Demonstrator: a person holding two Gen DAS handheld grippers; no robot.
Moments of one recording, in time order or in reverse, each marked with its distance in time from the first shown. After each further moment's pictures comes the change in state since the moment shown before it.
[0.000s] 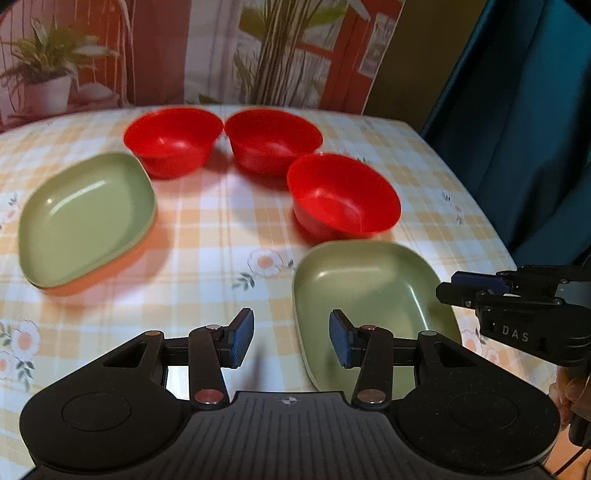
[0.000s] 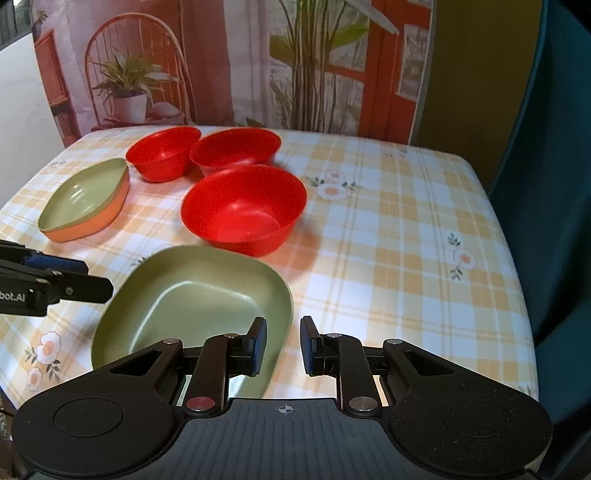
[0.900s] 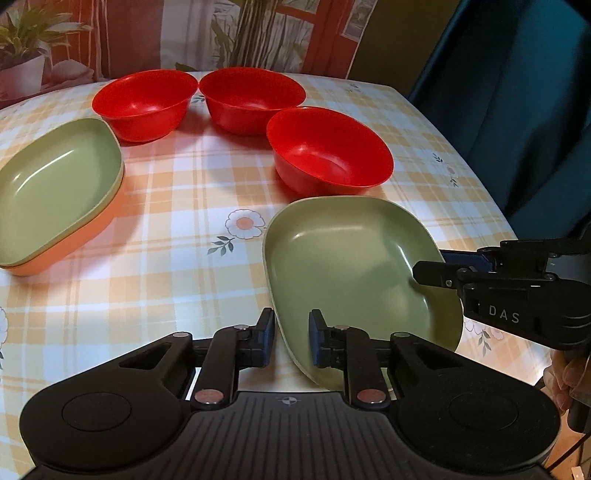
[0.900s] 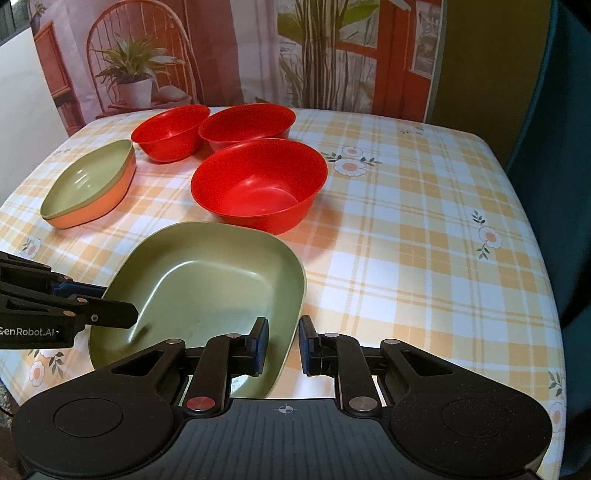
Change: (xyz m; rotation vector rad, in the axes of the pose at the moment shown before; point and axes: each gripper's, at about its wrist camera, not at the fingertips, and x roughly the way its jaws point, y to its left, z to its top) left arm 0.022 -0.002 -0.011 0.031 0.079 -0.046; right arm 0.018 0.010 -0.003 0.005 0.043 0.036
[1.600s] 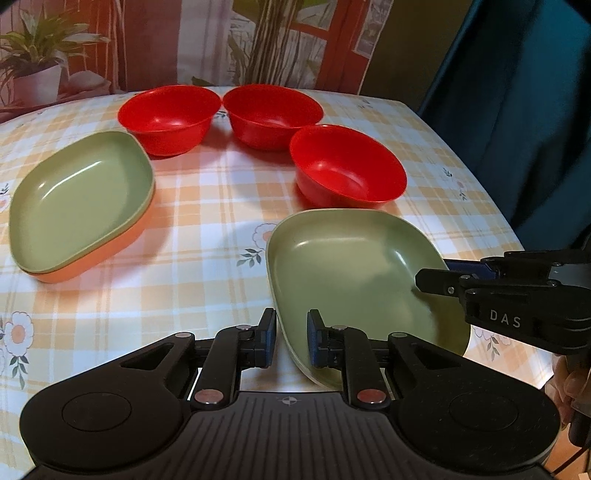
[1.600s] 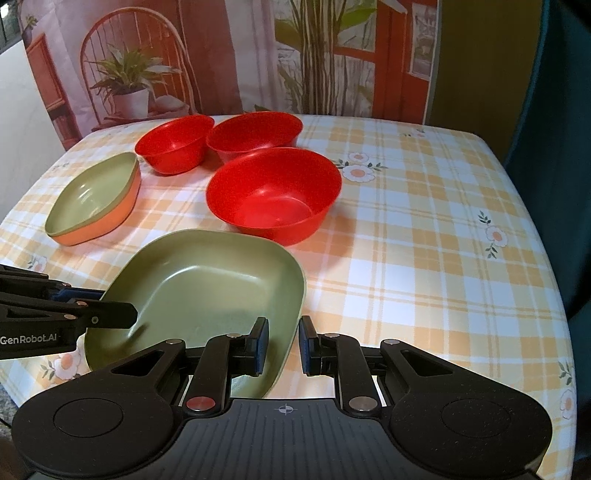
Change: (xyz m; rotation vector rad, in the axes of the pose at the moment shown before) left arm -0.016 0.012 -0.001 -0.004 -0.045 0.032; right arm -0.003 0.021 0.006 0.043 -0.018 -0.006
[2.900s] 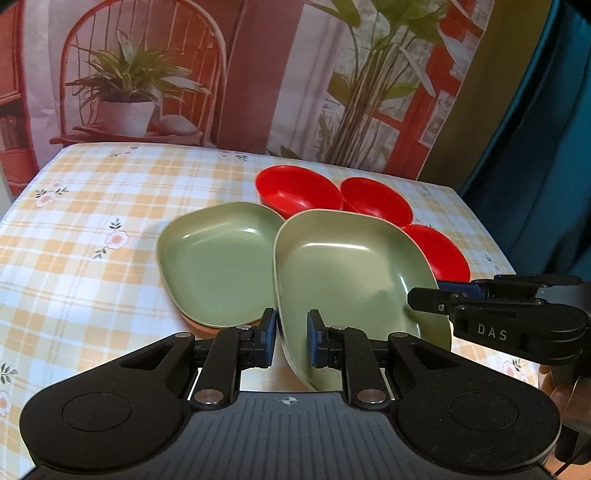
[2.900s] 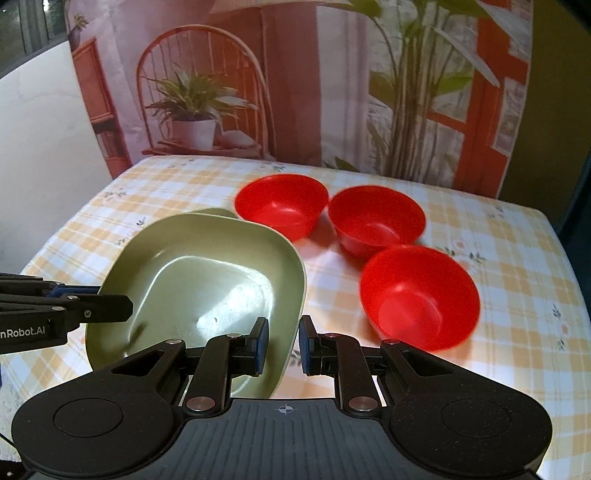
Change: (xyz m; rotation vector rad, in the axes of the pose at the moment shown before) left arm -0.080 0.100 0.011 -0.107 -0.181 0.073; right arm 0.004 0.119 0.067 -0.086 -0.091 0.074
